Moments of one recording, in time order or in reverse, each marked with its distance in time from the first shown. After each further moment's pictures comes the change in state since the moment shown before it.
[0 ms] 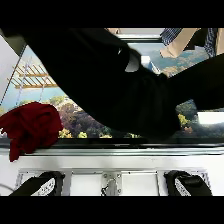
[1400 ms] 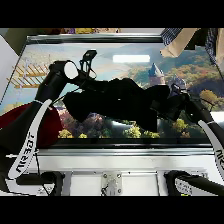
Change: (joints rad) left arm -0.436 -0.370 -0.301 0.241 -0.076 -0.058; right arm 0.001 -0.590 -0.660 0.349 0.364 0.308
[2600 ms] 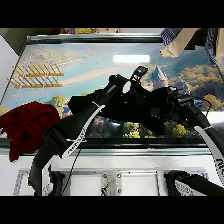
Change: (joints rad) left arm -0.343 -0.469 0.441 0.147 0.063 -0.008; right arm 0.127 0.075 -0.020 -0.365 -0.159 0.133
